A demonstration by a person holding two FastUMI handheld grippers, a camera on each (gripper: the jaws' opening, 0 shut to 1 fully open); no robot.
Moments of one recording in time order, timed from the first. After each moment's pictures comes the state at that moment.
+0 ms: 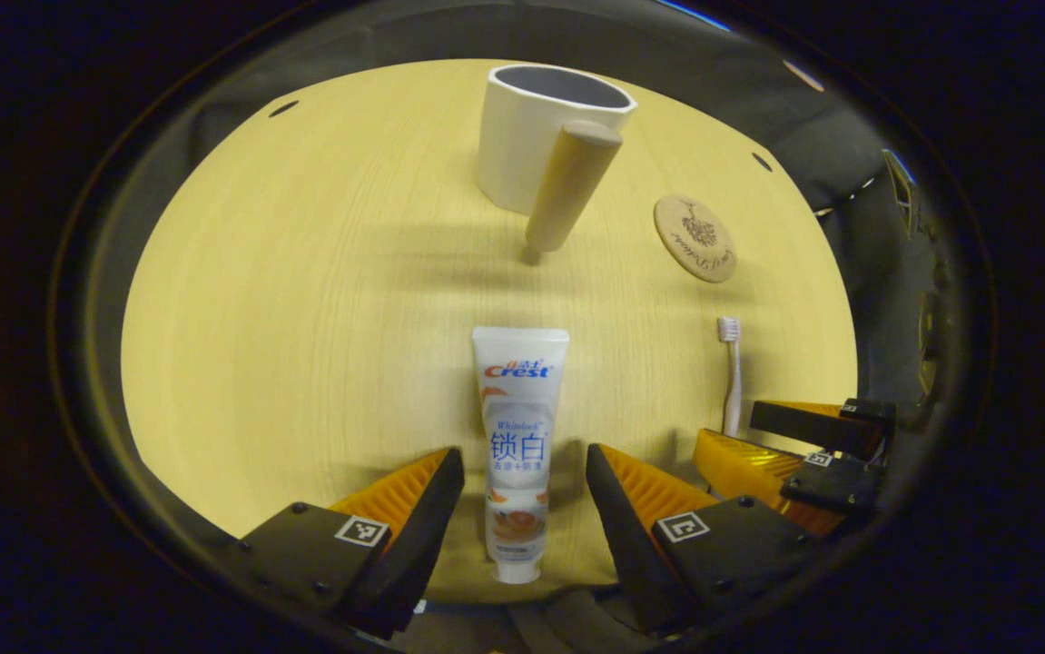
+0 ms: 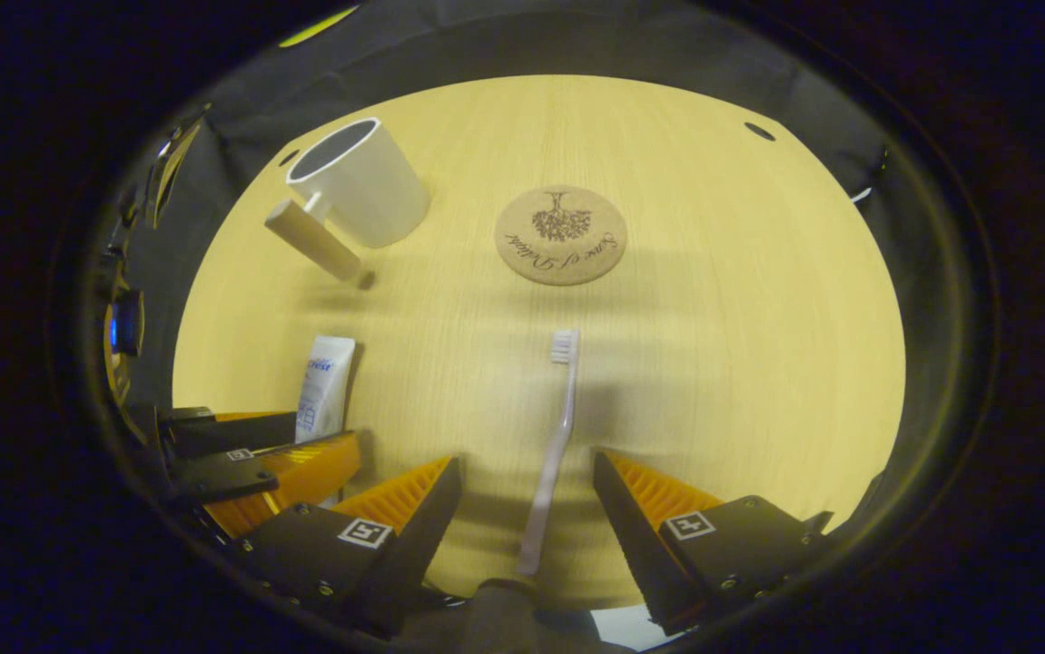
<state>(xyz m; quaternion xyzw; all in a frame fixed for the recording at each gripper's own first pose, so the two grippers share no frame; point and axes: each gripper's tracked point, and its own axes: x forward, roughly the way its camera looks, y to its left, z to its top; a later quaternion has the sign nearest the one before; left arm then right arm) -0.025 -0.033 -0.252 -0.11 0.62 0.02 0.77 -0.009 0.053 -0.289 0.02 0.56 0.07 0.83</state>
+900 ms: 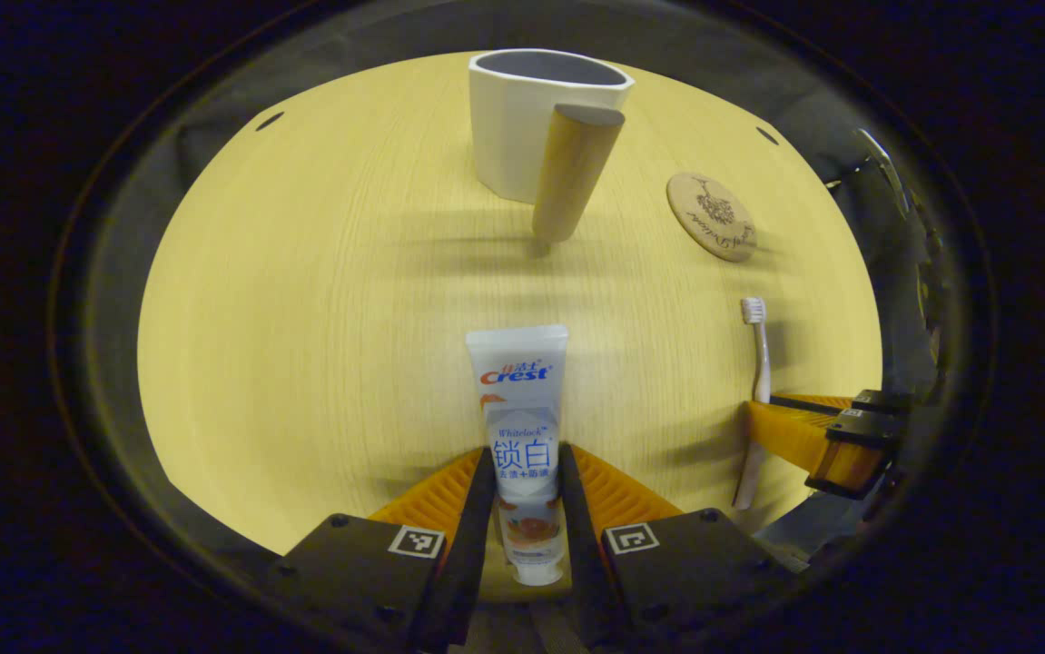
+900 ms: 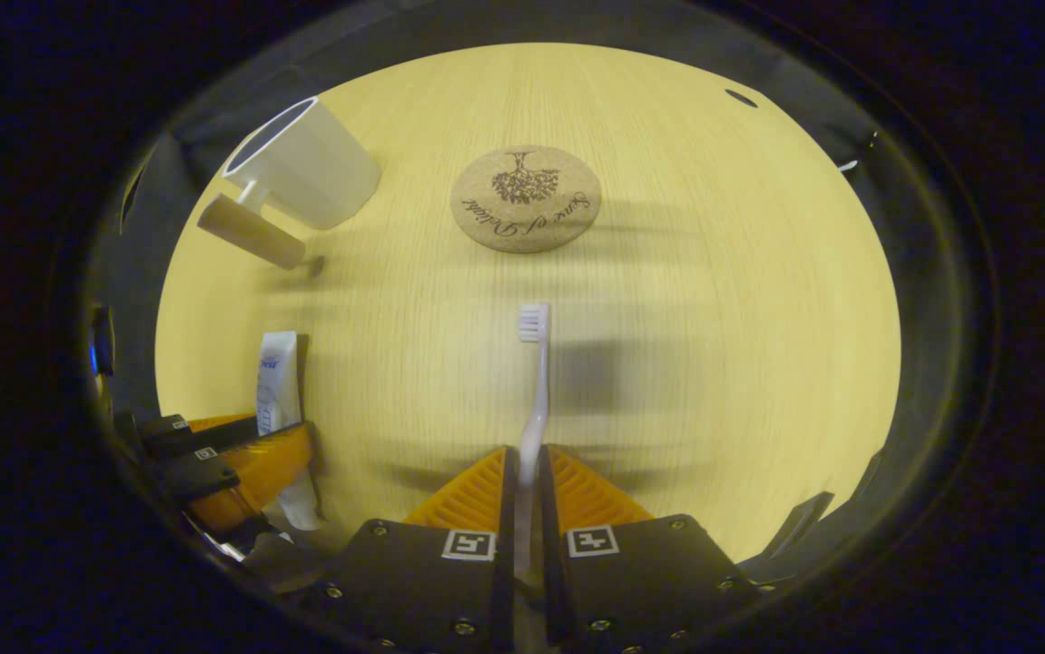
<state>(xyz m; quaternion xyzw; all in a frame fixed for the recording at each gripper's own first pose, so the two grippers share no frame) -0.024 -0.019 -0.253 -0.06 0.64 0.02 0.76 -0.012 0.041 -0.301 0.04 0.60 0.03 0.80</state>
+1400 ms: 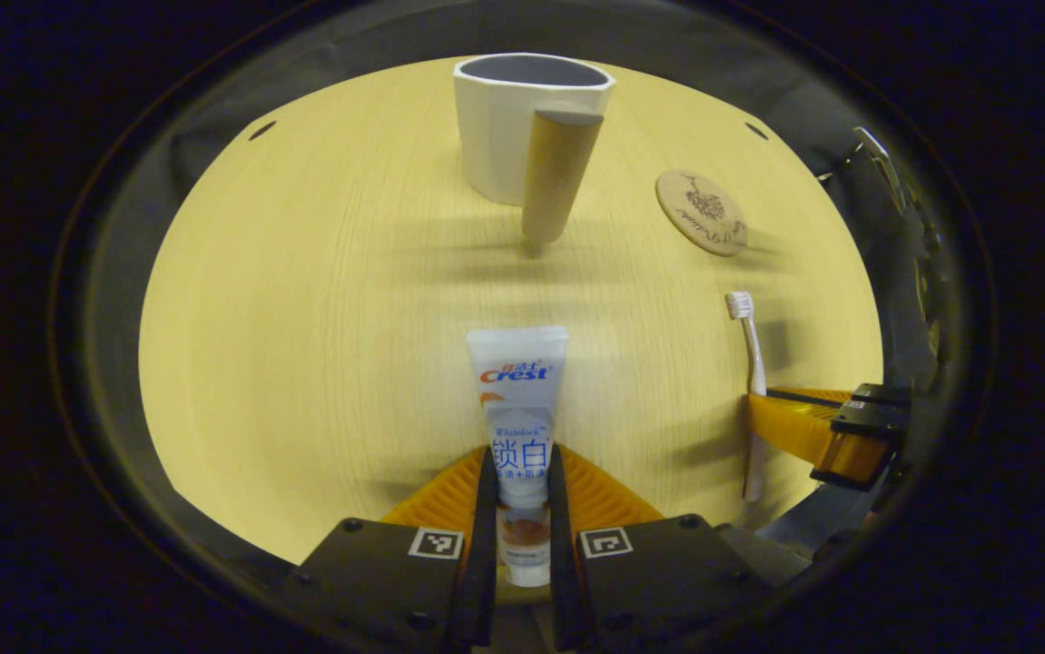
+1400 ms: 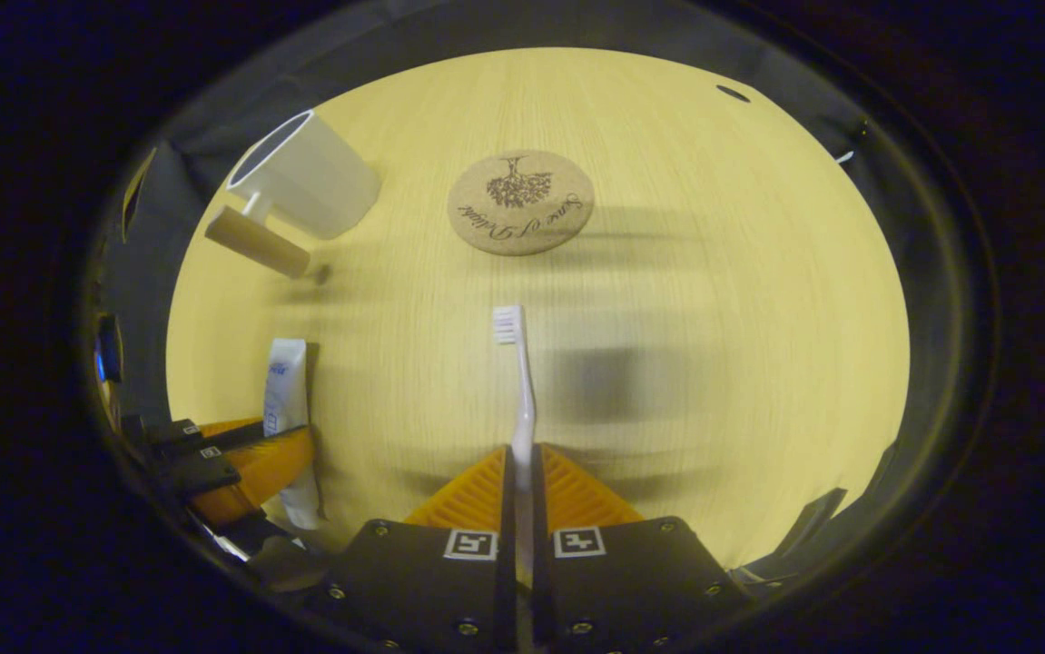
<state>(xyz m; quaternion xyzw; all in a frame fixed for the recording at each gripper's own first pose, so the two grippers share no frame) -0.020 -0.021 -0.258 -0.05 0.63 0.01 0.77 -0.010 0.041 -0.298 0.05 0.58 0.03 0.81</state>
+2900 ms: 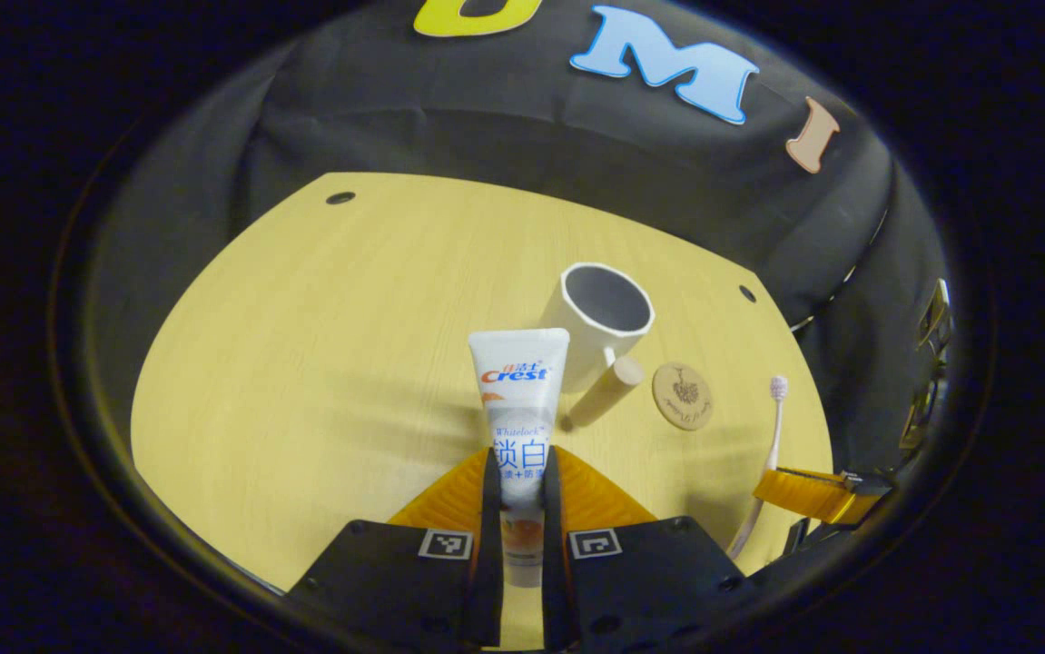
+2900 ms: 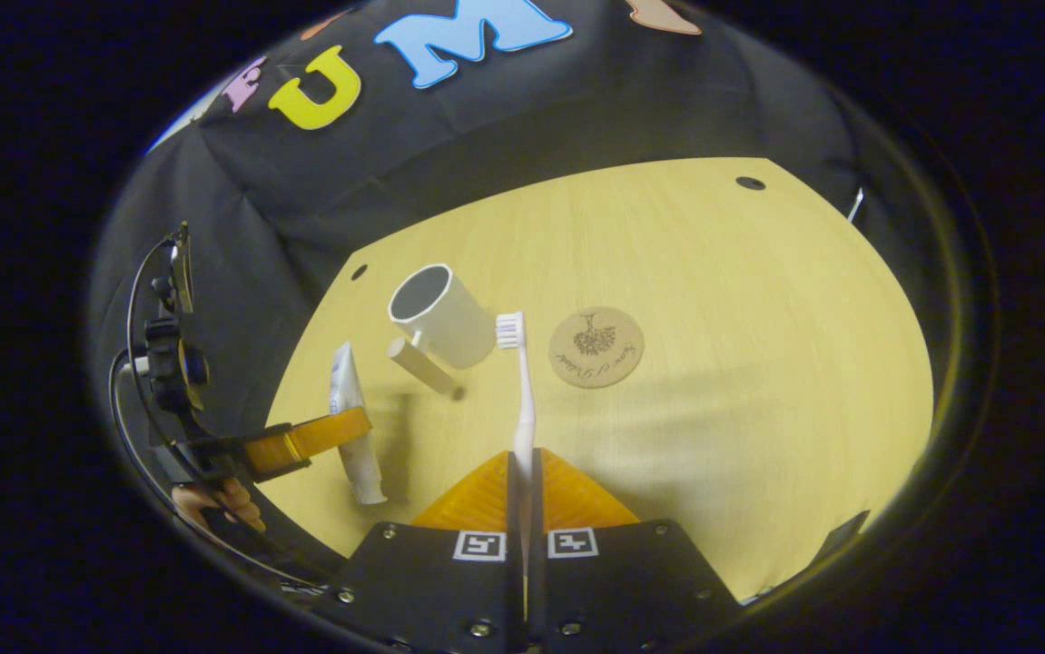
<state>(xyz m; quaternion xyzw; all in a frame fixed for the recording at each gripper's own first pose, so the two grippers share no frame) 0.066 0.025 -0.163 -0.14 0.40 0.05 0.91 0.014 0.064 -0.197 0.14 0.37 0.13 0.91</state>
